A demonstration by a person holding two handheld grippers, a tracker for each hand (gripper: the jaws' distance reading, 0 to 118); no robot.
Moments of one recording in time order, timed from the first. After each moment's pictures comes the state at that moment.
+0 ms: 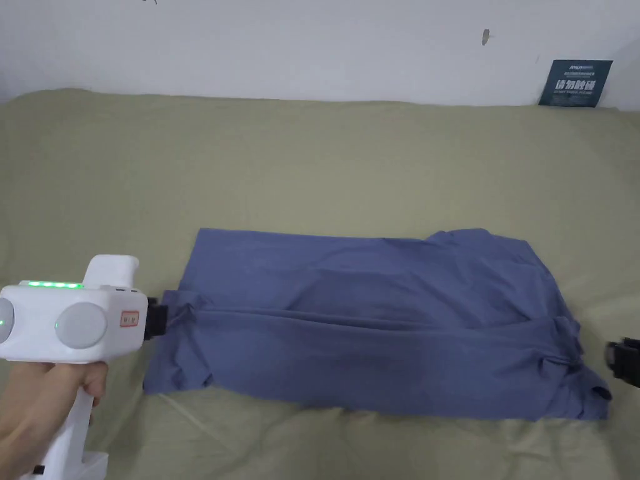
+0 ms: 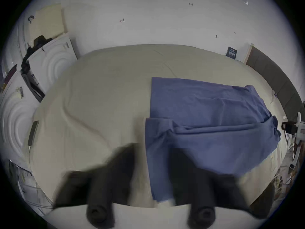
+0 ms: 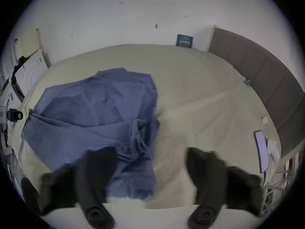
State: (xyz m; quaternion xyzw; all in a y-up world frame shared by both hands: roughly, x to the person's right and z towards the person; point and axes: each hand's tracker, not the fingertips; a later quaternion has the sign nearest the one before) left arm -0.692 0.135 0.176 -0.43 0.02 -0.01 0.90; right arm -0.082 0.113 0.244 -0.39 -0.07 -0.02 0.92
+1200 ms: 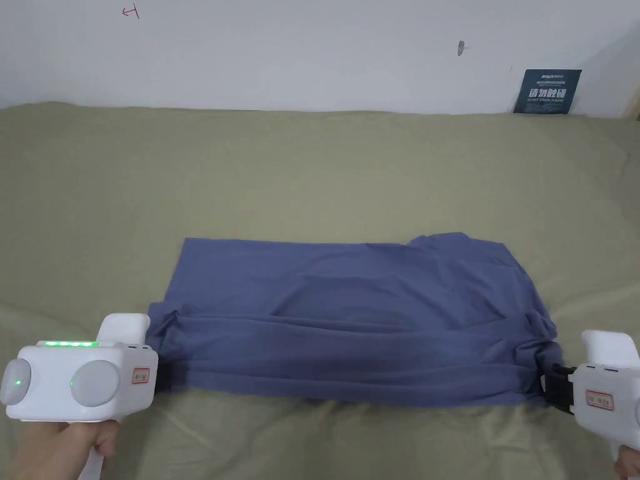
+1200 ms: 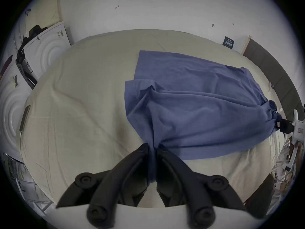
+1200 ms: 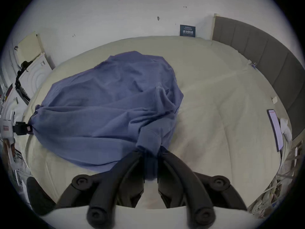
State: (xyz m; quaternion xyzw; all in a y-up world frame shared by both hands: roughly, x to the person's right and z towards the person) left arm -0.669 0.093 0.197 -0.48 0.00 0.01 0.88; right arm -0.122 0.086 0.251 -0.43 -0.03 -0.05 0.90
